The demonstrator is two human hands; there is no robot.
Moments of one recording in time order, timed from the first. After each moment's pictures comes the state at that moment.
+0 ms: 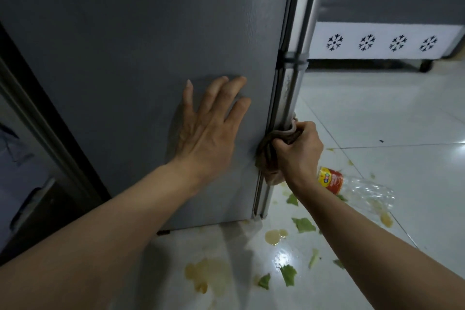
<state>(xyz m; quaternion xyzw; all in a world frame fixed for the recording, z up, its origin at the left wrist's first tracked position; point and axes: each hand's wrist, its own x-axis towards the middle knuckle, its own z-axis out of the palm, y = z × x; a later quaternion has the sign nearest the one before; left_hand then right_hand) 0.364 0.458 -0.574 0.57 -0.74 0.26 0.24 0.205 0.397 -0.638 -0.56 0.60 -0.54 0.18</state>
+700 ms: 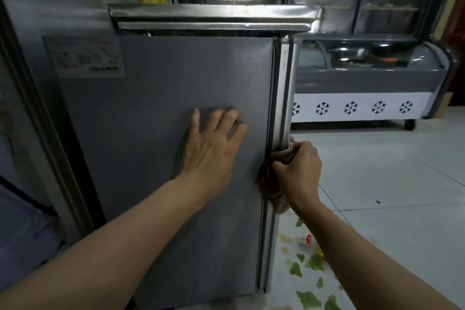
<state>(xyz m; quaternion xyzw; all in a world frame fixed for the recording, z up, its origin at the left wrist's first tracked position) 0.364 0.454 -0.443 0.58 -0.72 0.34 0.19 0.207 0.395 -0.495 -0.59 0.59 -0.54 0.11</state>
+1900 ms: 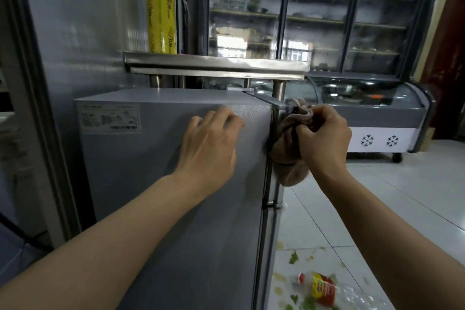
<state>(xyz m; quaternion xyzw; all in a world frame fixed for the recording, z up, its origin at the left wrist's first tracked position) 0.376 0.463 -0.338 0.55 -0.72 0.29 0.30 0.196 0.410 -0.329 -0.58 0.49 -0.65 0.06</state>
